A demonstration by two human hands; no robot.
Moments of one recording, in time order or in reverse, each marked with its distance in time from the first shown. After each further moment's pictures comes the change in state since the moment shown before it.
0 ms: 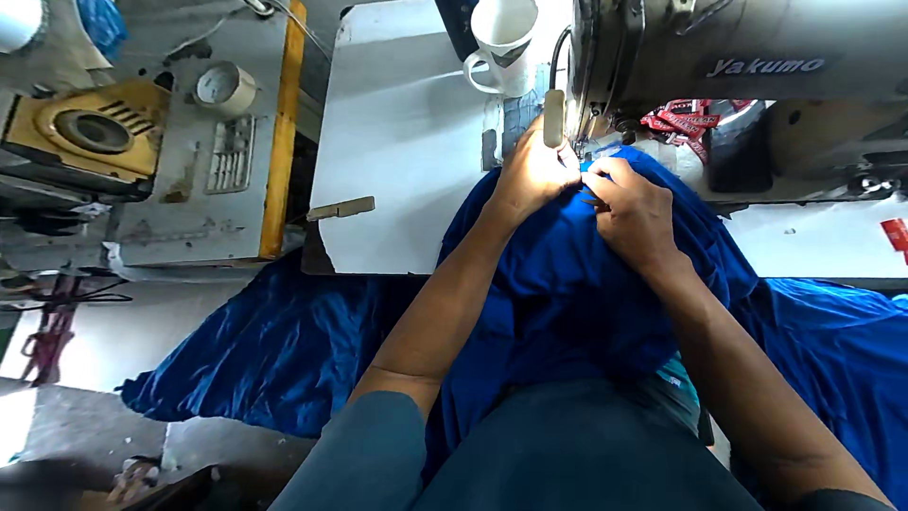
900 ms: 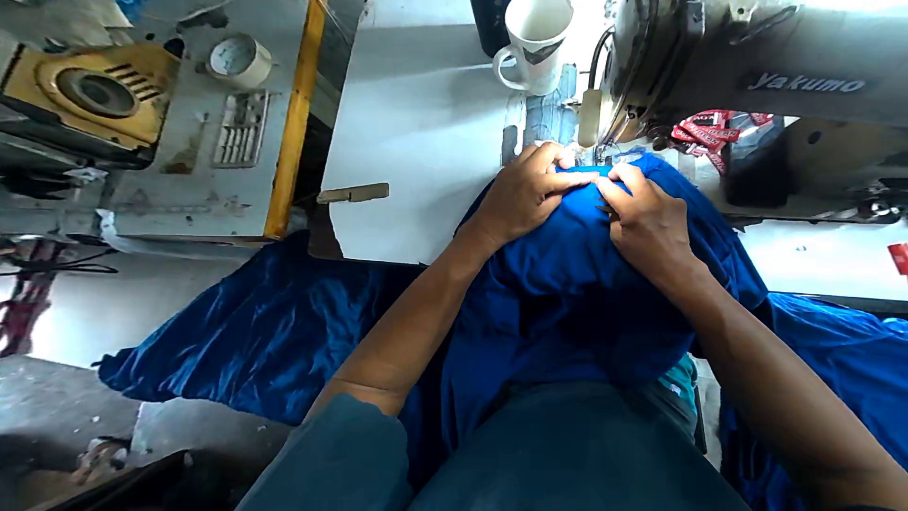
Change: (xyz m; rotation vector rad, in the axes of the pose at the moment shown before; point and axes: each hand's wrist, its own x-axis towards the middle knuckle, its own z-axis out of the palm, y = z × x) left_hand -0.050 -0.038 -0.019 0.132 0.098 0.492; right_hand -0.004 -0.008 -0.001 -0.154 -0.108 -0.062
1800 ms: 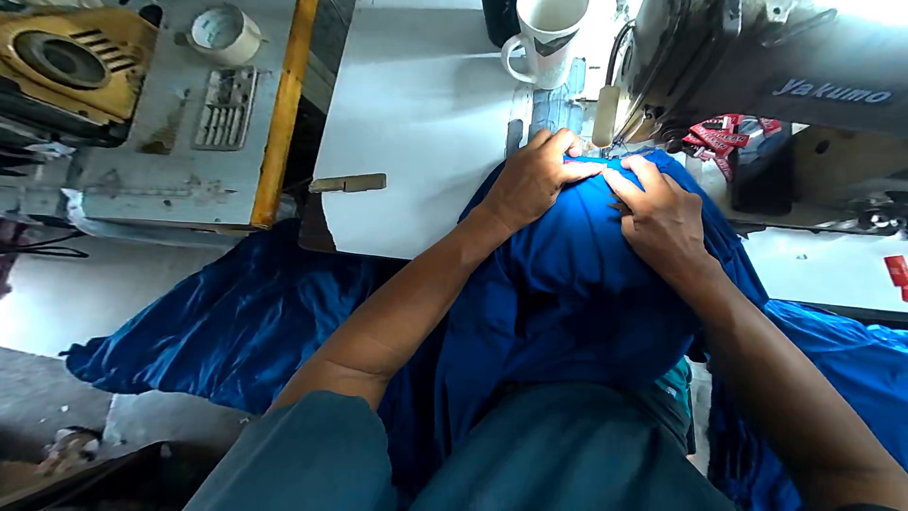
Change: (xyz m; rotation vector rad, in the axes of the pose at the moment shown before) left_hand 0.014 -0.006 0.006 0.181 0.016 0.012; right_hand 0.007 0.012 -0.004 -0.053 -0.050 -0.019
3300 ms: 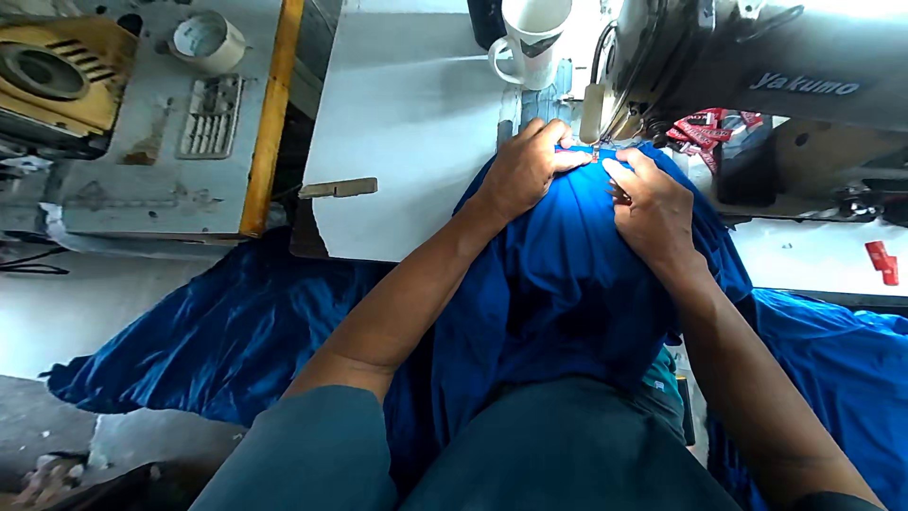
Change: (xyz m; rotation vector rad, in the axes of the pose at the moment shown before) left_hand 0.010 -0.011 0.004 0.011 0.010 0.037; right_hand -0.002 -0.003 0.001 0.132 0.083 0.128
